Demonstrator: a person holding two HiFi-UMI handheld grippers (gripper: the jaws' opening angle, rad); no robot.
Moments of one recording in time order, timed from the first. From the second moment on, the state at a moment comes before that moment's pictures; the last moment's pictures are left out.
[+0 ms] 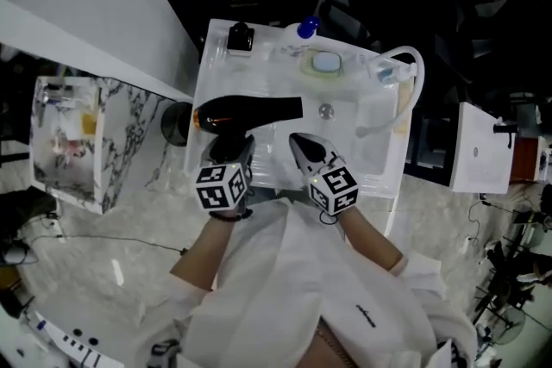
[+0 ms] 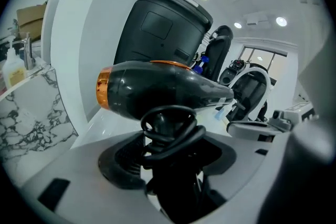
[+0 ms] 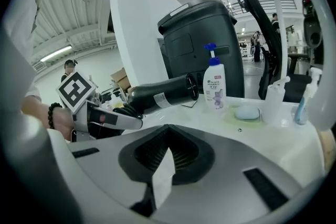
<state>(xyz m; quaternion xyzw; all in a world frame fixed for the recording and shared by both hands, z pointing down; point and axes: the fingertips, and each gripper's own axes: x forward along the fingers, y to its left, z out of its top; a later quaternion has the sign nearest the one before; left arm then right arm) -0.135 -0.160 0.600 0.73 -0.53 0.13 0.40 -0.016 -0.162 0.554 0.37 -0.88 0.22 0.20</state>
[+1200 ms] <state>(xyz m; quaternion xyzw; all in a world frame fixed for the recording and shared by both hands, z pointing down) -0.125 -0.191 0.687 0.62 -0.61 0.23 0.44 -0.034 -0.209 0.615 0.29 -0.90 0.24 0.23</state>
